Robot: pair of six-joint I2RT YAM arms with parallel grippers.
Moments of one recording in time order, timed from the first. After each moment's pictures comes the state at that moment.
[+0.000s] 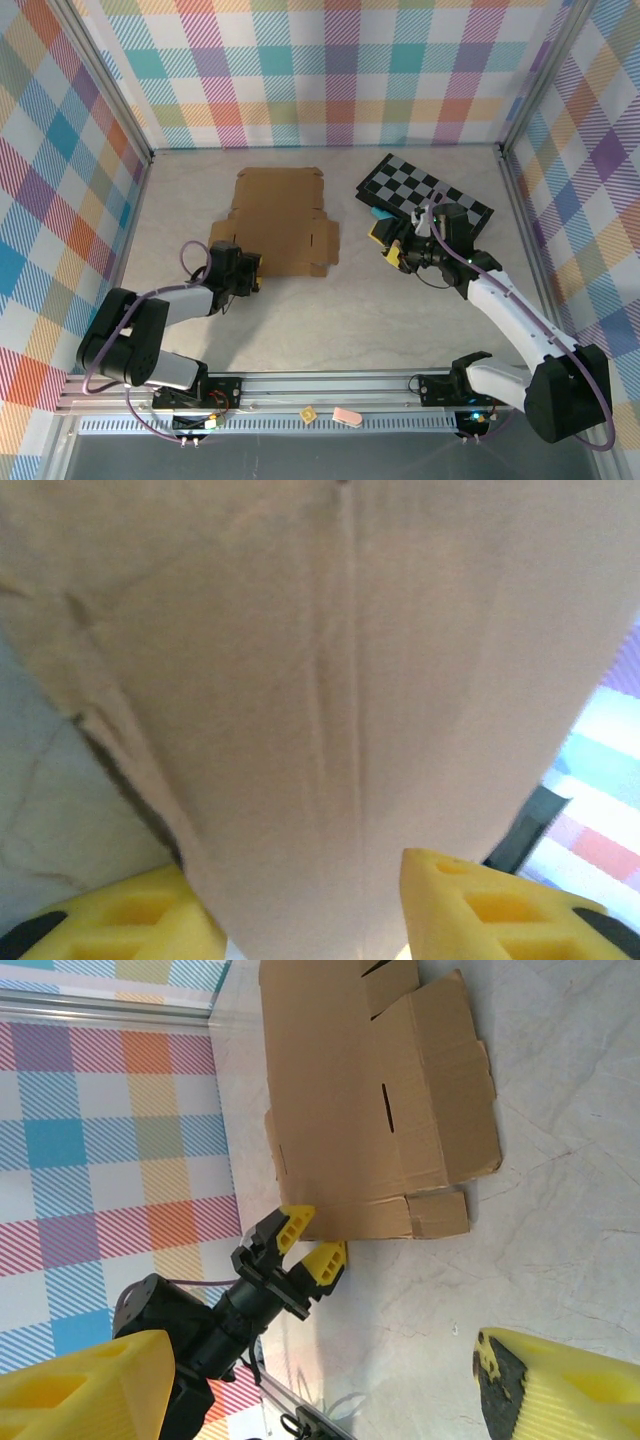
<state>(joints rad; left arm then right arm) -0.27 1.43 0.42 0.27 0.14 -1.68 0.34 1.11 0.75 -0.23 -0.59 1.06</state>
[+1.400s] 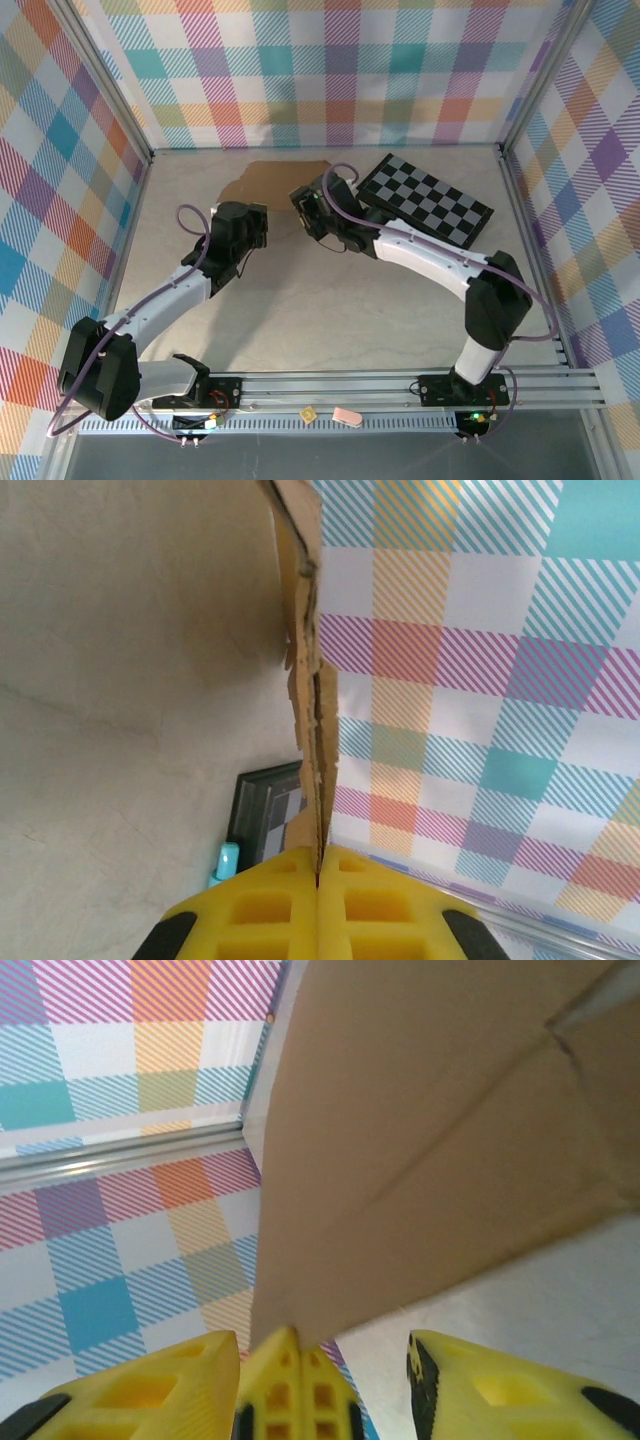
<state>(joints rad) -0.46 1.24 0.78 0.07 -0.18 -1.68 0.84 1.73 1.44 -0.23 0.10 1.62</state>
